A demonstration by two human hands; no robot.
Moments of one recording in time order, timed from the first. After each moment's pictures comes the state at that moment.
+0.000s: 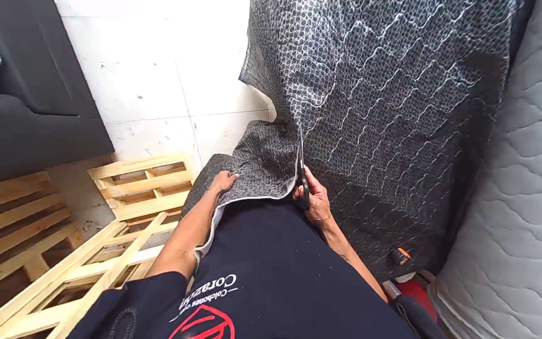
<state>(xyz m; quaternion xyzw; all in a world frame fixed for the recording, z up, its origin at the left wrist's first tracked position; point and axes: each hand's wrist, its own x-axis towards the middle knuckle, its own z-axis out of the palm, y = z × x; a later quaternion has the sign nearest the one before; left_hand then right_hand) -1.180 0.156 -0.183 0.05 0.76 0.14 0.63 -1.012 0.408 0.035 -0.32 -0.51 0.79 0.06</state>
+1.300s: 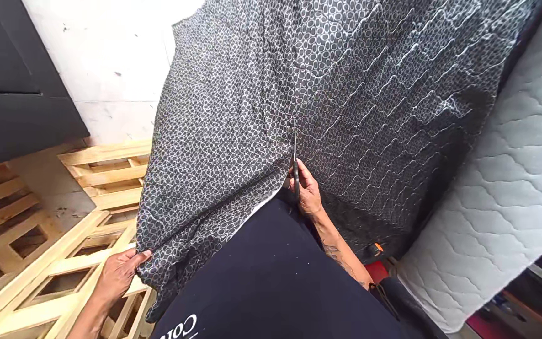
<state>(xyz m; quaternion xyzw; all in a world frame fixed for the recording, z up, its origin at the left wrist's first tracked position) -1.216 -0.069 0.045 -0.22 0.75 0.39 0.49 -1.119 0.410 0.029 -0.37 -0.60 0.71 -0.03</state>
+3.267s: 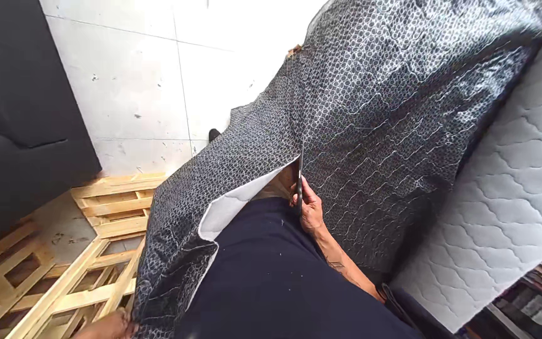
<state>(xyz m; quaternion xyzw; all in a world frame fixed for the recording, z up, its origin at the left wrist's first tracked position) -1.430 -0.057 0.044 -0.12 0.53 -0.01 0.84 -1.371 0.480 0.015 -0.40 -0.59 0.70 -0.04</state>
